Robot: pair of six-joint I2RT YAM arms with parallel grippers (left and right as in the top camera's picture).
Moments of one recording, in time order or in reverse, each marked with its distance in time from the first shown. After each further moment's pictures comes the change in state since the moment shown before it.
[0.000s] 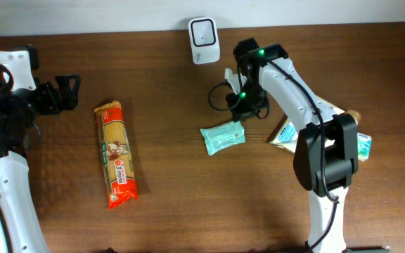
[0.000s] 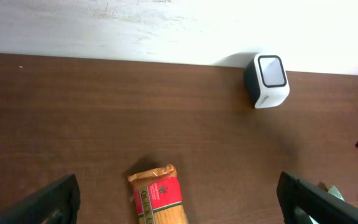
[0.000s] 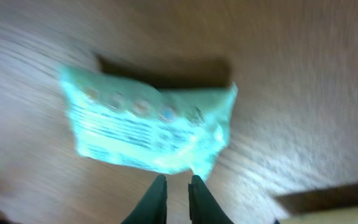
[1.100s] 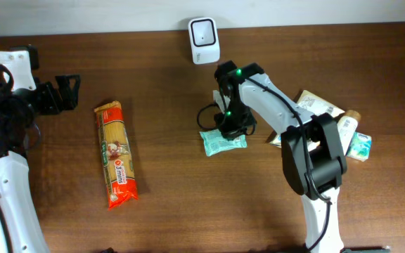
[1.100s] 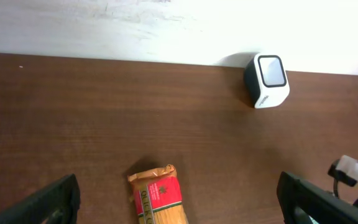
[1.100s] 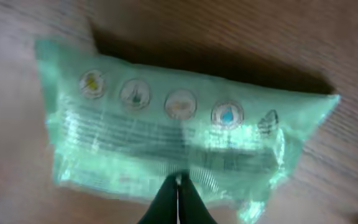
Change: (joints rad) left arm 0.000 0.000 0.000 -0.001 0.000 0.000; right arm 0.103 0.015 -0.138 0.089 0.016 0.070
